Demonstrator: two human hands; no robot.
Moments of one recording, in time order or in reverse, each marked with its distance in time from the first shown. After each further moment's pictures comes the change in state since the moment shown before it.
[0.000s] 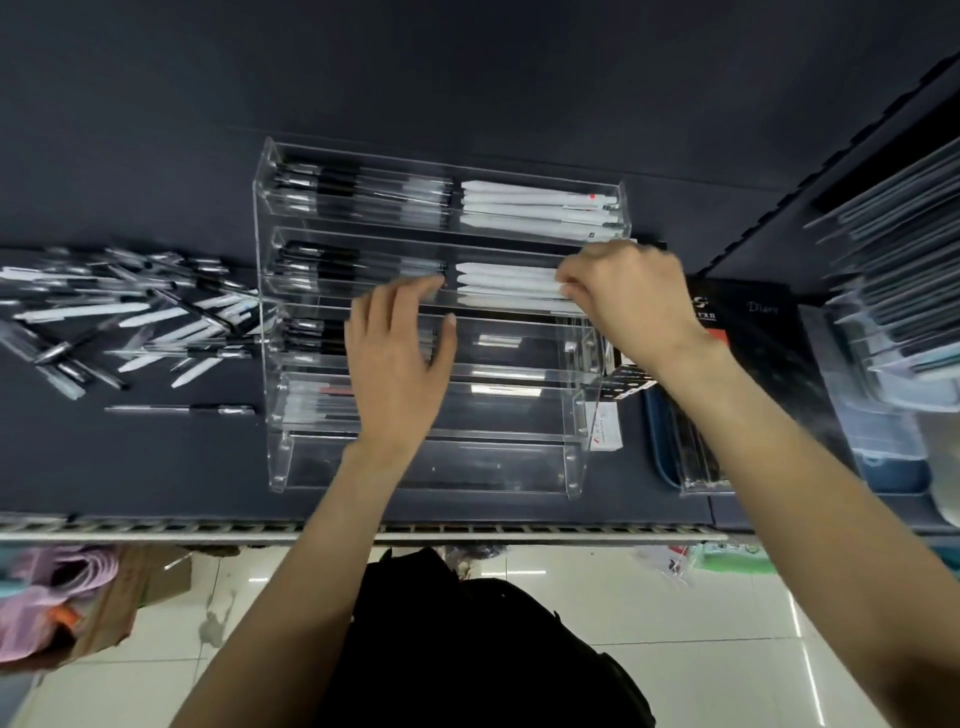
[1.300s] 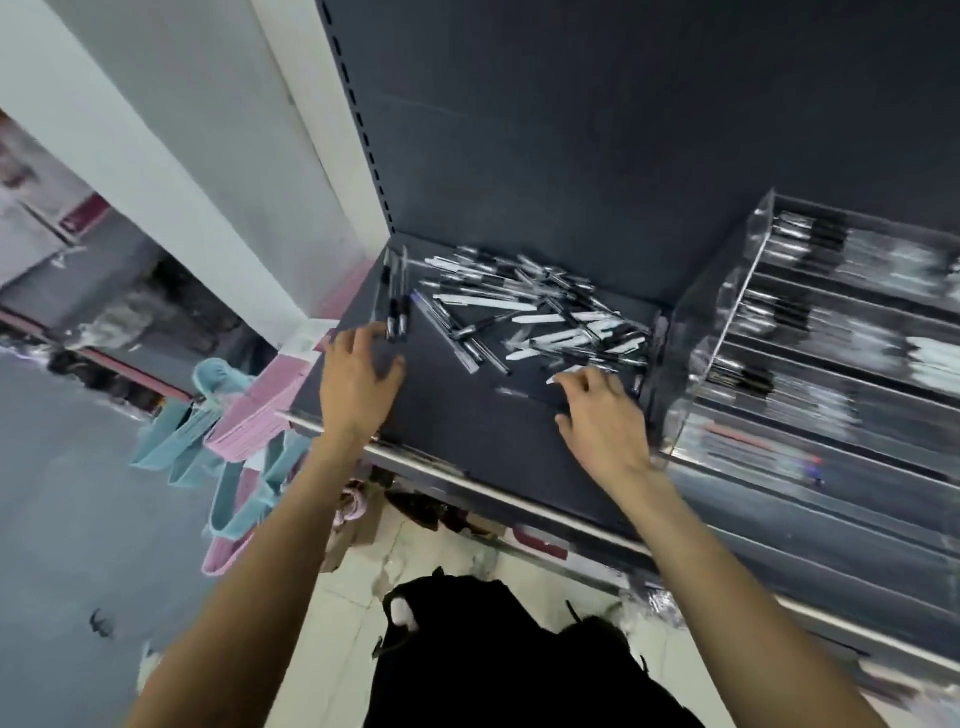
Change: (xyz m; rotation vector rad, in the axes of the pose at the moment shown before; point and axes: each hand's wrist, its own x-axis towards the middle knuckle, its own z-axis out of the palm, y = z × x) left_hand -0.030 -0.342 -0.253 0.273 -0.126 -0.541; right_hand 0.058 -0.368 0.091 0.251 -0.283 -0.033
